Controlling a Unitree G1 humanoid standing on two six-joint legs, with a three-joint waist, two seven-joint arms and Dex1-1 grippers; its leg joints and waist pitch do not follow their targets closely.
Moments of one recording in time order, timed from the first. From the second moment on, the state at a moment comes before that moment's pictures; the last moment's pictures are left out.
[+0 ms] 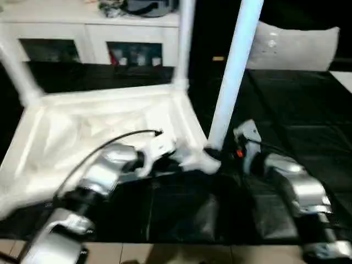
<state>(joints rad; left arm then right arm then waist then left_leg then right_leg) -0.56 0.22 -0.29 0.48 0.09 0.30 -0.92 -0.41 -0.19 0.02 0.29 0.13 0.41 0.58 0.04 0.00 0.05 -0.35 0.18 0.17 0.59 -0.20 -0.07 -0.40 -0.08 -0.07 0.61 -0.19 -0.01</state>
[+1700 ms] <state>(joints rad) -0.55 0.41 -0.41 0.50 0.03 -0.11 -1.32 -0.34 -0.53 0.16 0.24 0.28 0.30 1.30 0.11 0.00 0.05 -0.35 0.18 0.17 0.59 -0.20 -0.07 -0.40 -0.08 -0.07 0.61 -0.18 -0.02</state>
